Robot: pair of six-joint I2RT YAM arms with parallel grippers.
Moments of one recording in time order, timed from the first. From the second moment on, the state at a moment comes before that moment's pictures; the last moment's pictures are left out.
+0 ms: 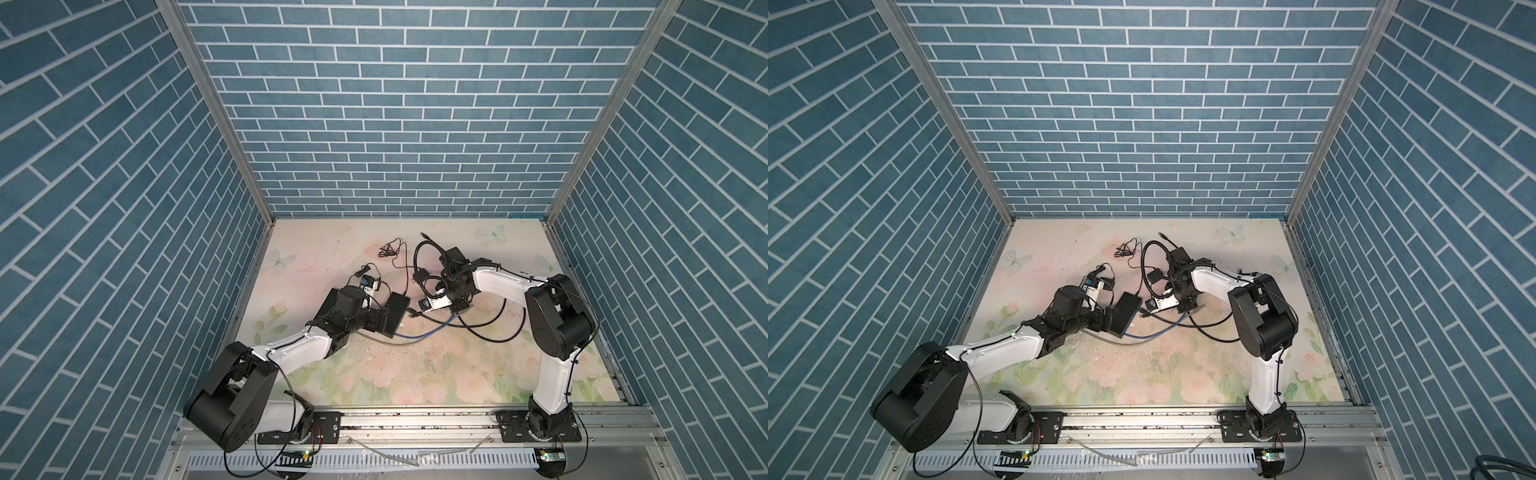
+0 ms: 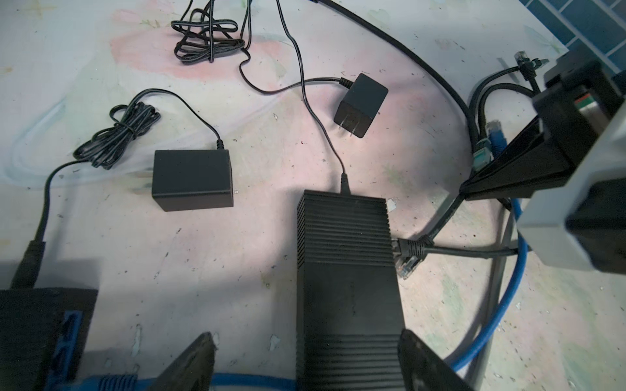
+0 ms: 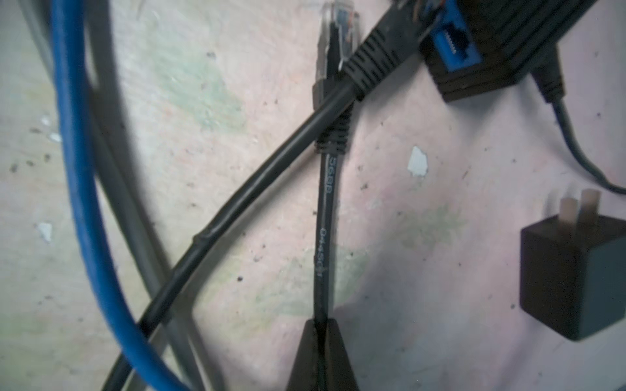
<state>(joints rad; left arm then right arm) -0.54 1.34 0.52 0.14 0.08 -0.22 0.57 1.91 1.28 -0.68 -0.16 -1.47</state>
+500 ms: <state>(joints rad) -0.54 1.33 0.52 0.13 0.08 -0.22 0.56 1.84 1.28 -0.71 -0.07 -1.51</state>
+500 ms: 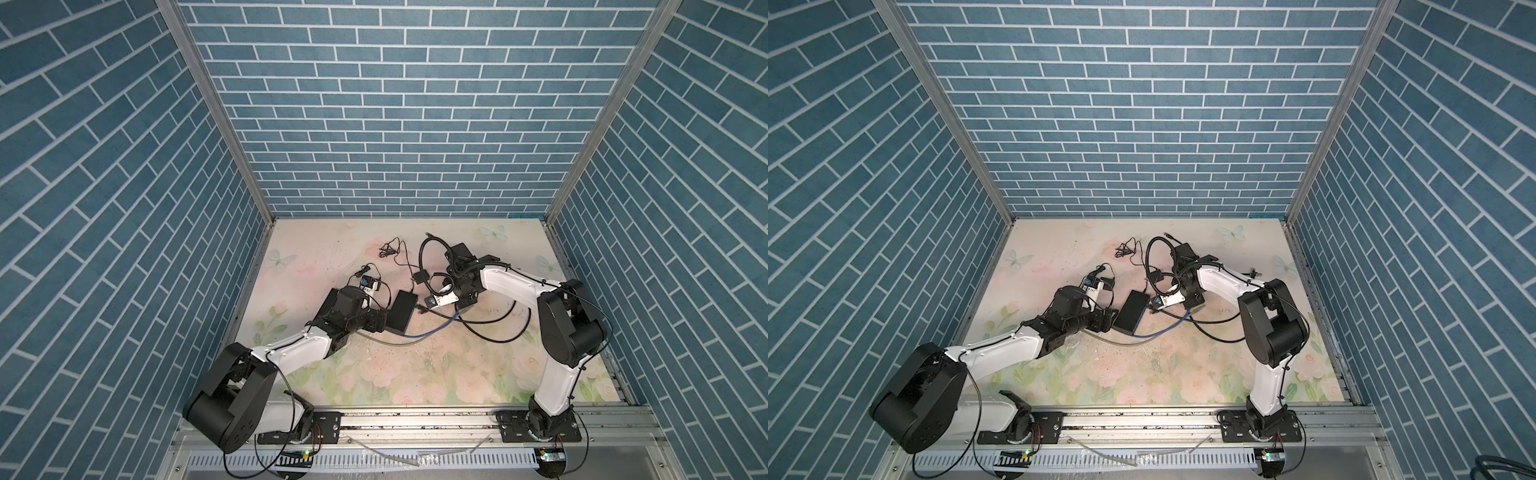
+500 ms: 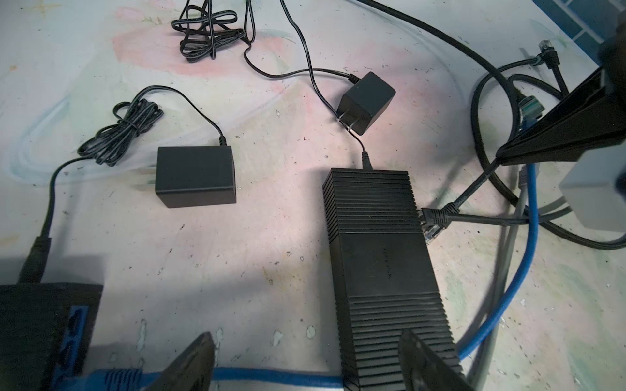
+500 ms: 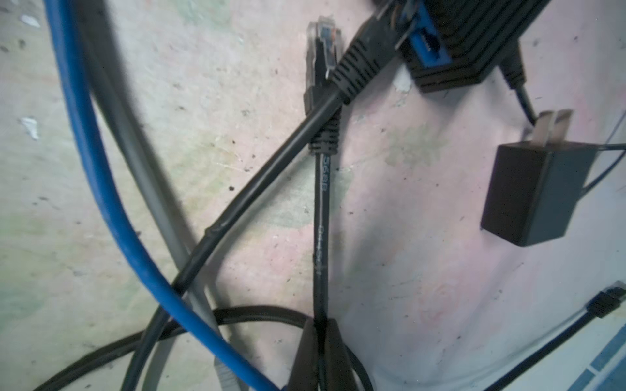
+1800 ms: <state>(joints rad) -0.65 1.62 0.81 -0.21 0.11 -0.13 0.65 1.82 1.24 -0.66 -0.23 -1.47</state>
